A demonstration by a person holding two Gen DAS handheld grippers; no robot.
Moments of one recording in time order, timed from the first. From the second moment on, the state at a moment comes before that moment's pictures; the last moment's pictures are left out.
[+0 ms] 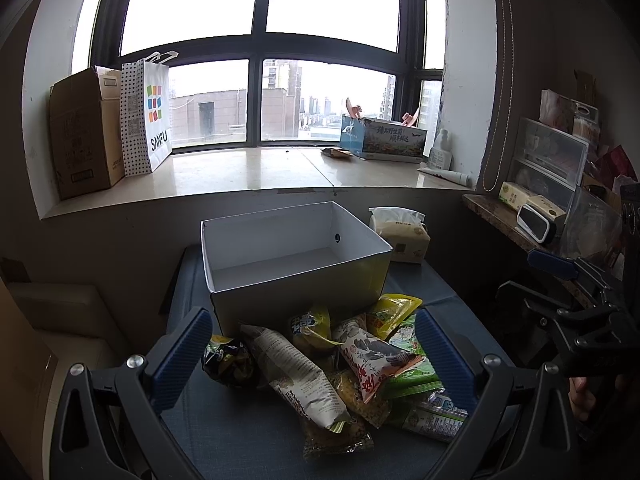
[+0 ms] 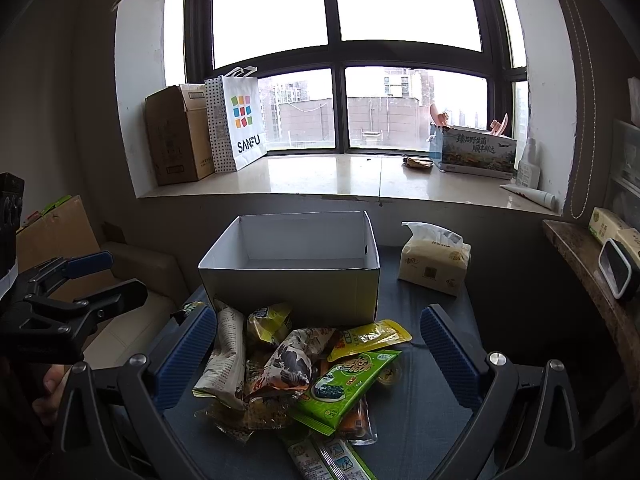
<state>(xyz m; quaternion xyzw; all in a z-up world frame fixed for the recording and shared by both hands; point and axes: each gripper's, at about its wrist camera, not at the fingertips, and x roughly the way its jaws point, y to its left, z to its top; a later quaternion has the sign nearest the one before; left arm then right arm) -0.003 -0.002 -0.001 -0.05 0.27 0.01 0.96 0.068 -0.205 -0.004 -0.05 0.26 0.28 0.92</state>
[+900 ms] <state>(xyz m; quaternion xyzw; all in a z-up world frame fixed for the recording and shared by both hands) -0.002 -0.004 0.001 -0.04 0.27 0.01 0.96 0.067 -0.205 -0.007 -0.05 0.26 0.28 0.92</state>
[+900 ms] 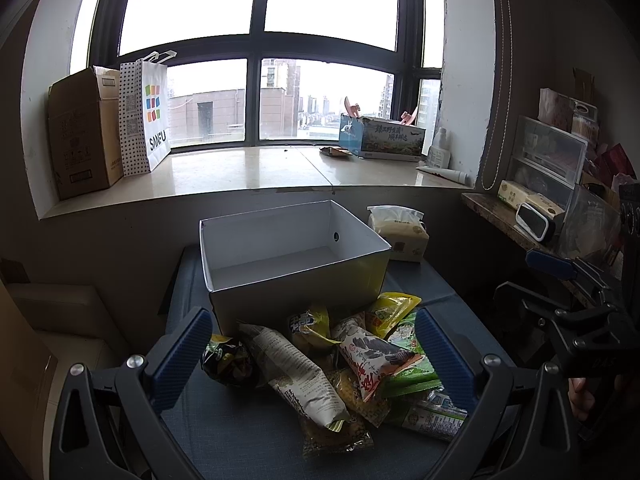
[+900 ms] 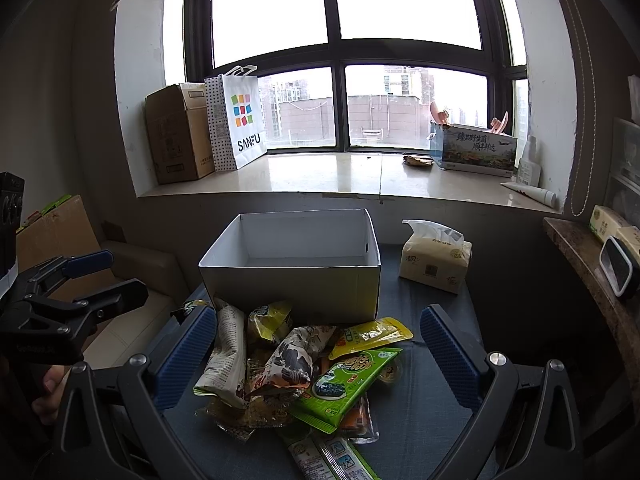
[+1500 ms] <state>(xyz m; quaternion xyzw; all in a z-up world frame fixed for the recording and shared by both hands) -0.005 -0.003 0.001 -0.04 0.27 0.01 0.96 0.067 -0.205 -0.007 -0.05 0.27 0.28 0.92</state>
